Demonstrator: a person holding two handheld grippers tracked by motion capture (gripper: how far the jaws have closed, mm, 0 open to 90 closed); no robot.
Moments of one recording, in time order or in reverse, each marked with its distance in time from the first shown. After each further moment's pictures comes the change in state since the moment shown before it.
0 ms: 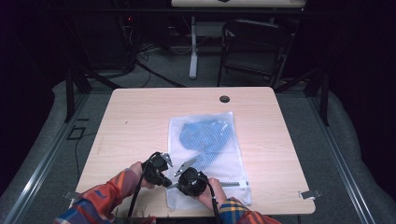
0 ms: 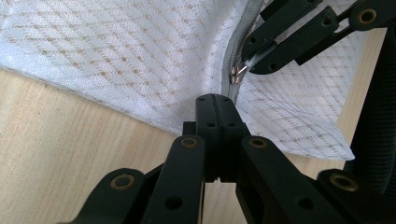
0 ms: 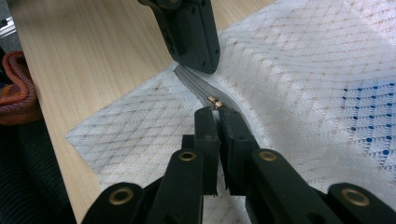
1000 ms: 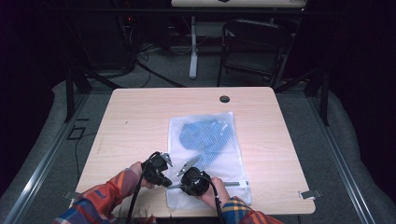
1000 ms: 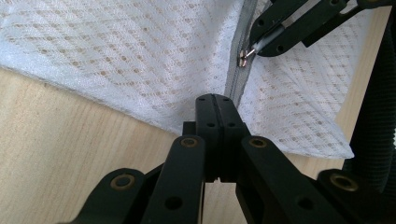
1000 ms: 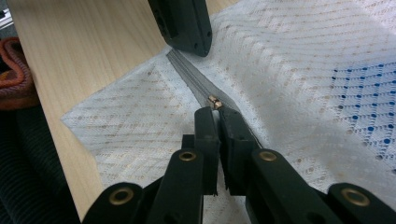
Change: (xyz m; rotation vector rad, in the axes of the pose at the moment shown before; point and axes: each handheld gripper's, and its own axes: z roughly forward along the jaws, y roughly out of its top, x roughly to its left) left arm 0.000 0.000 0.000 -0.003 -0.004 -0.002; right arm -0.004 -0.004 -0.005 0.025 0.005 0.005
